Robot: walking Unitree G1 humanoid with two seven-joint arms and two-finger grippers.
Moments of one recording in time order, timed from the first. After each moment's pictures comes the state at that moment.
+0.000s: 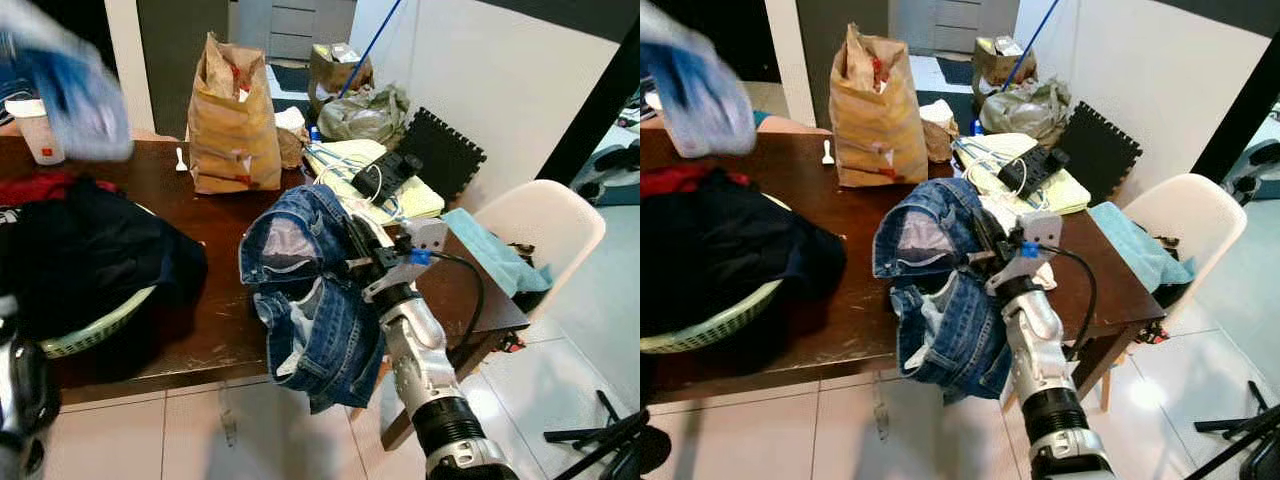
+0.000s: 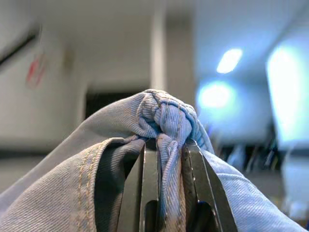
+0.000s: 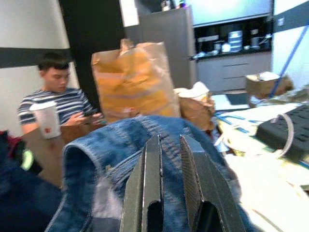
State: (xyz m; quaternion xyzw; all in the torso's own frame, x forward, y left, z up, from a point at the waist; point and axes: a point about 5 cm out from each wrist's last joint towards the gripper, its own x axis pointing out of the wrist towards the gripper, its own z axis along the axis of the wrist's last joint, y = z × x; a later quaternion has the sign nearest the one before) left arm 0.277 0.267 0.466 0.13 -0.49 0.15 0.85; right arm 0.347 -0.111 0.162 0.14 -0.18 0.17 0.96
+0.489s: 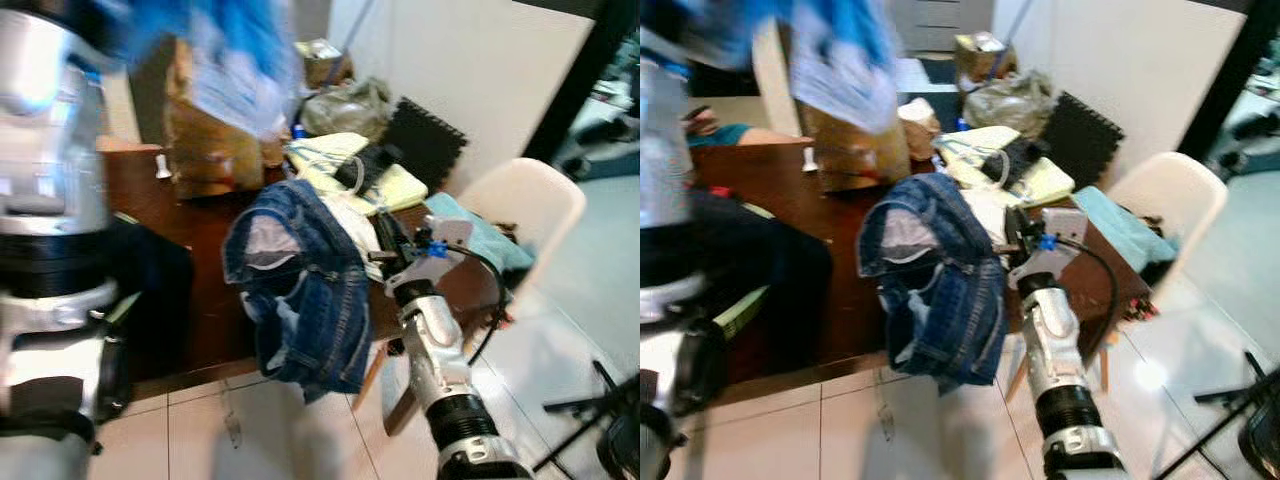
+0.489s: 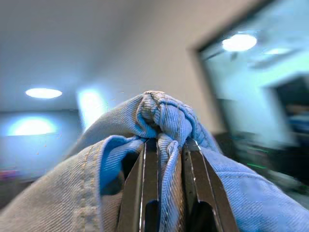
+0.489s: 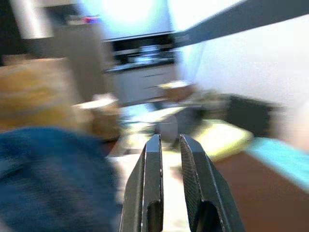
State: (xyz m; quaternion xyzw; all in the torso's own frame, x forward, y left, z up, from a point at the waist) left arm 0.305 0.145 0.431 0.07 -0.48 -0.18 0.85; right arm 0.352 -0.149 0.165 0.09 -0.19 0.04 0.98
